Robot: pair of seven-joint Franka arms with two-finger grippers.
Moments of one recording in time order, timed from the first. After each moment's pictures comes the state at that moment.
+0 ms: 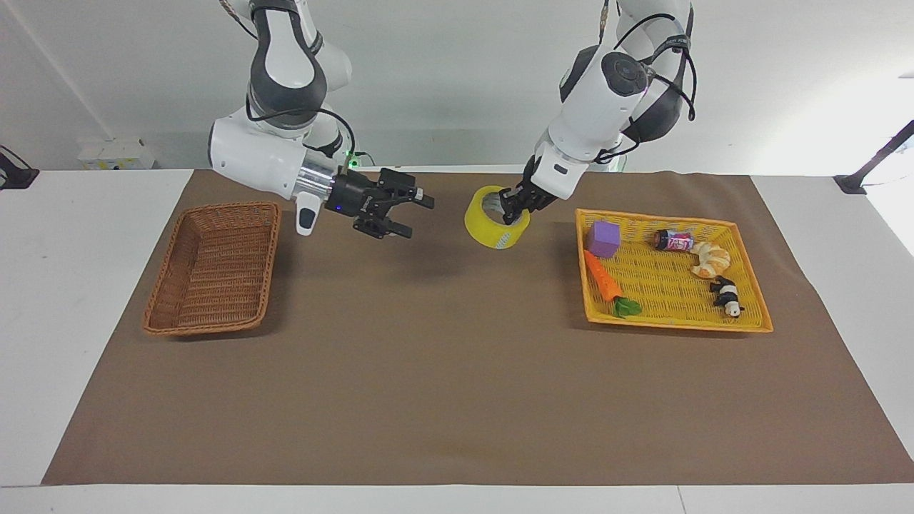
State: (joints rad) left arm -0.69 0.01 0.08 -1.86 -0.34 1.95 -0.78; right arm 0.44 -0.01 -0.16 -2.06 1.28 2.07 -0.32
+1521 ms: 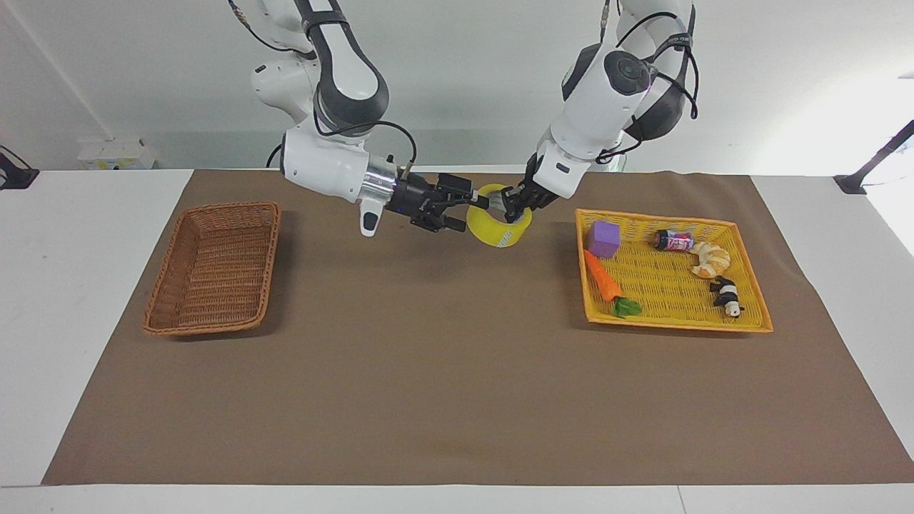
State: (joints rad) left arm -0.69 0.01 0.09 -1.86 -0.34 1.94 -0.78; right arm 0.58 0.04 -0.16 -2.06 1.40 2.17 -0.23
